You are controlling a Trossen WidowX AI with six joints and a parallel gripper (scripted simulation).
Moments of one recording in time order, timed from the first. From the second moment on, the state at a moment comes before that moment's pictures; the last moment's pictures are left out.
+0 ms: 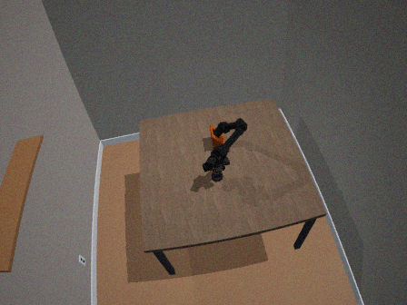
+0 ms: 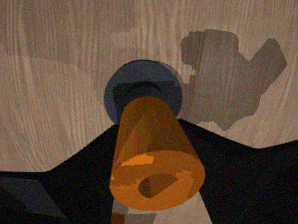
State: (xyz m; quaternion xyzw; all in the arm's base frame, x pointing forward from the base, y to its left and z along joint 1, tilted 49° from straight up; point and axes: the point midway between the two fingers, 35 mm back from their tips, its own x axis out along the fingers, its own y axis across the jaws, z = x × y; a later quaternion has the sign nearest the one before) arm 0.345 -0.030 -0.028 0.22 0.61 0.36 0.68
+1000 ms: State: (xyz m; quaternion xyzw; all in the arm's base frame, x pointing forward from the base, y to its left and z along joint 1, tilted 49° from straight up) arm 0.346 -0.029 -0.025 0.18 0.58 0.39 0.69
